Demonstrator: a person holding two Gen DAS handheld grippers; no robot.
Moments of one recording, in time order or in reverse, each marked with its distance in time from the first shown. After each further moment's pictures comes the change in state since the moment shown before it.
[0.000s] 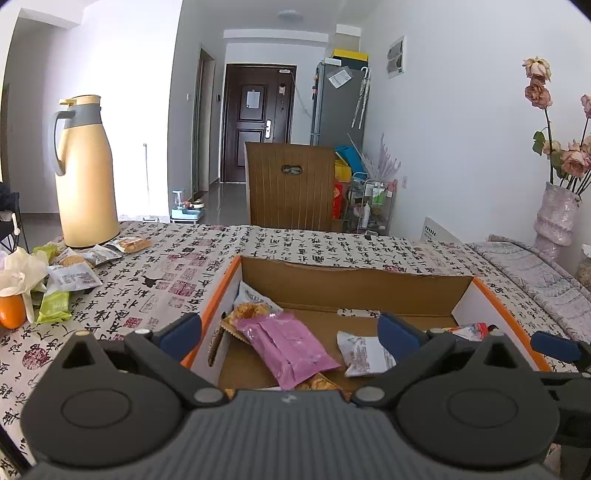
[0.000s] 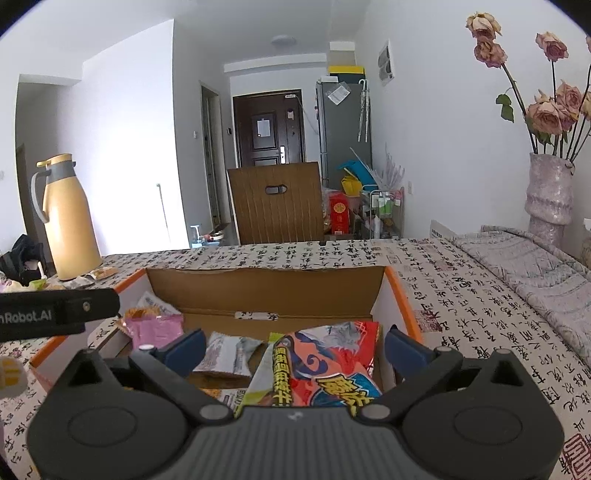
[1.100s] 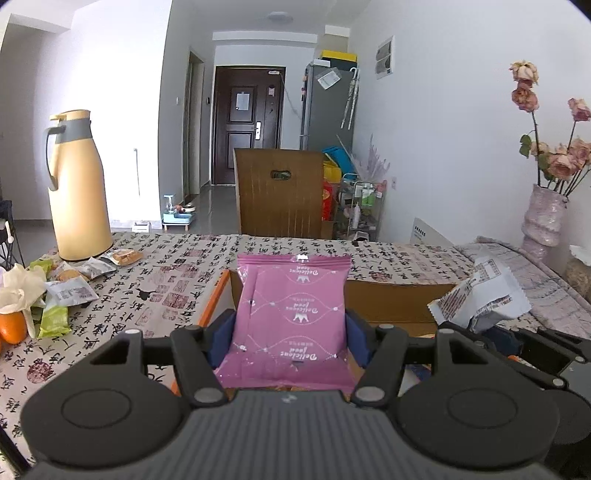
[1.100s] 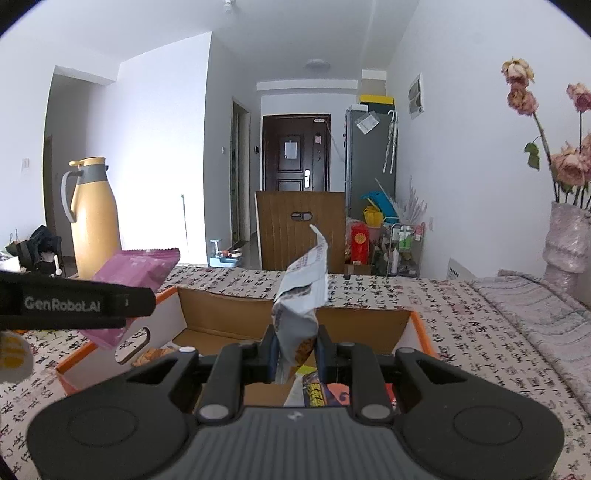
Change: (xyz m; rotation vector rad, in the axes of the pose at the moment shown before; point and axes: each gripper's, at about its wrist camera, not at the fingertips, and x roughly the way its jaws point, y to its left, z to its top) left arm -0.012 -0.007 0.014 0.021 0.000 -0.026; right arm -0.012 0.027 0.014 -0.095 -0.075 0.053
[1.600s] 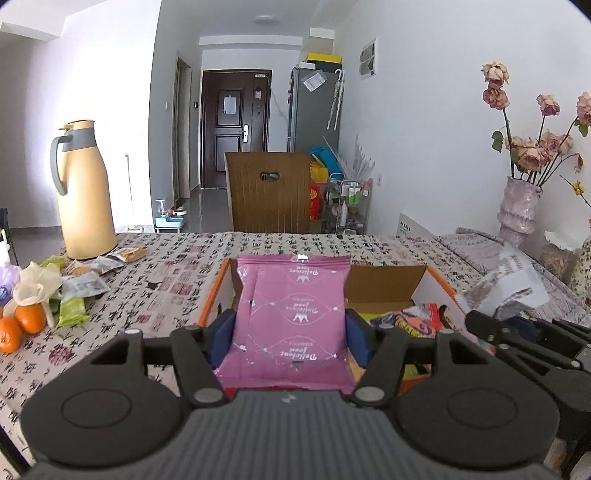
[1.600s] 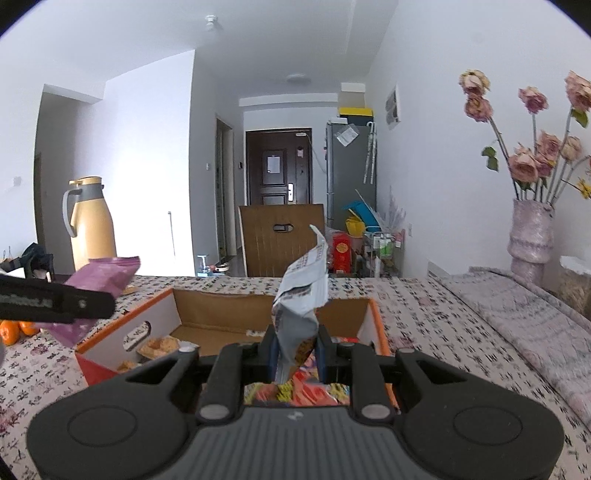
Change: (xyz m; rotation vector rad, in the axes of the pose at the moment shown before) left arm -0.061 -0.001 -0.014 0.033 -0.007 -0.035; right arm -0.071 -0.015 -0.019 0.030 -0.056 -0.047
